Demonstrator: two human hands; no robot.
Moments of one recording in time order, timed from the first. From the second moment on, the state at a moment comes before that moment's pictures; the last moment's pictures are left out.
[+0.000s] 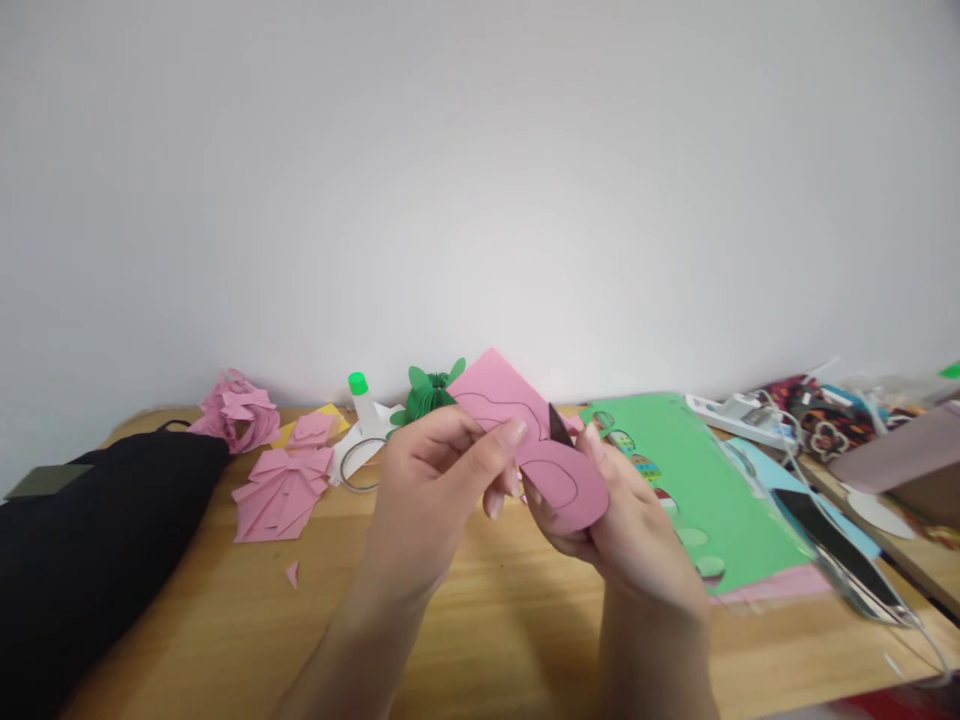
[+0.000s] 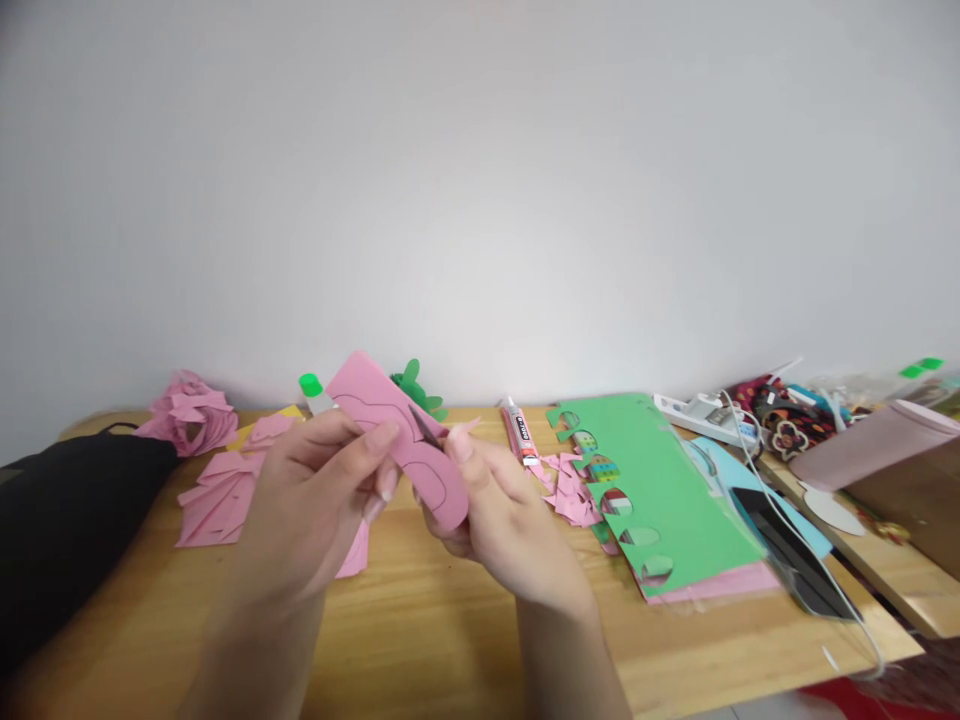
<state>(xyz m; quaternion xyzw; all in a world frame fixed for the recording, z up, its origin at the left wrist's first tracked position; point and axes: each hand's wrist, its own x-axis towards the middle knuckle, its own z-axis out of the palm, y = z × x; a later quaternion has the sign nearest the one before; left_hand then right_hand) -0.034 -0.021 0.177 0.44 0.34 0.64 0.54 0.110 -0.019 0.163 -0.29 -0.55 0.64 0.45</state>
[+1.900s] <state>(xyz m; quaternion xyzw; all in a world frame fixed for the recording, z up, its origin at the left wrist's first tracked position) -0.031 -0.026 0.179 0.48 0.32 0.66 0.49 0.114 -0.017 0.164 -0.31 -0.56 0.66 0.40</state>
